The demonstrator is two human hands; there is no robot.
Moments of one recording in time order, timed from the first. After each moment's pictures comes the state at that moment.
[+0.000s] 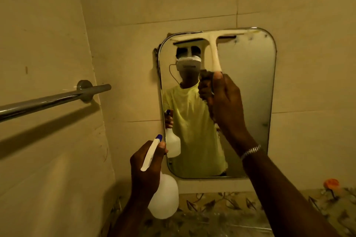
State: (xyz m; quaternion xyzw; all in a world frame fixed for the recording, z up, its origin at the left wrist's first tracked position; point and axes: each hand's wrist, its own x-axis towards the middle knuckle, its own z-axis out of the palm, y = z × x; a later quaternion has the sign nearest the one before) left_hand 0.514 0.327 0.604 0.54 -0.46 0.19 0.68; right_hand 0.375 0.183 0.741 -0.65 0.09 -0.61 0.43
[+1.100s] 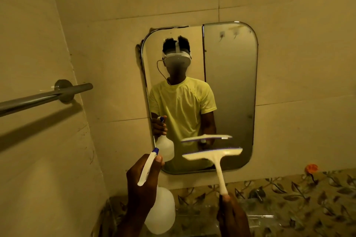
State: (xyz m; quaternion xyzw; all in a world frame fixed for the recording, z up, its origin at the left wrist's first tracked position) left_hand 0.492 0.328 0.572 0.55 -0.46 0.15 0.68; right_hand 0.317 0.212 0.459 -0.59 0.36 -0.50 0.53
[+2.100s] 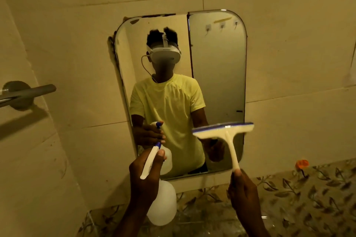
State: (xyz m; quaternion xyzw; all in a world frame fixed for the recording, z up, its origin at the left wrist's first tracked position) left_hand 0.497 0.262 0.572 0.54 -0.47 0.11 0.69; right_hand 0.298 0.116 0.459 -0.61 0.32 -0.58 0.44
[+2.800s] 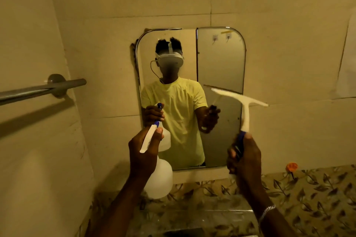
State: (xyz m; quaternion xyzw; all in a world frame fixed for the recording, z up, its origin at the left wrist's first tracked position) left_hand 0.493 0.287 0.616 0.53 -0.47 0.17 0.68; right_hand 0.272 0.156 0.586 -0.51 0.23 -0.58 0.59
